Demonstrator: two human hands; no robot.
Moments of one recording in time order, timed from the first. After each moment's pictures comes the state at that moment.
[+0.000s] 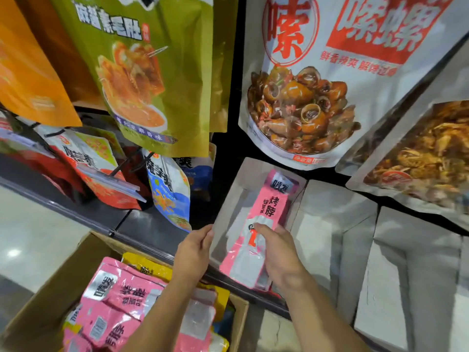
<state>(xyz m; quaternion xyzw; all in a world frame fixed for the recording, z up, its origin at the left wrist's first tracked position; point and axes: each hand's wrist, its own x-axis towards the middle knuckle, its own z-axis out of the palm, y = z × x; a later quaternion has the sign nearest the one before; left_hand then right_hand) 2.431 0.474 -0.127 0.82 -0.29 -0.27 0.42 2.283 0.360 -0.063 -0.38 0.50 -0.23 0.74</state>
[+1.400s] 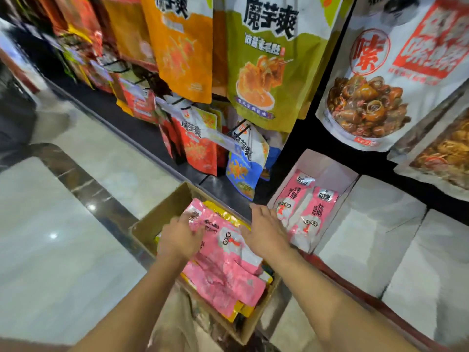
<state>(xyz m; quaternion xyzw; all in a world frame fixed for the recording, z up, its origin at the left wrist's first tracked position) 2.451 0.672 -0.035 0.95 -0.20 -0.17 0.18 2.328 0.495 -0.023 -0.92 0.30 0.06 0.22</state>
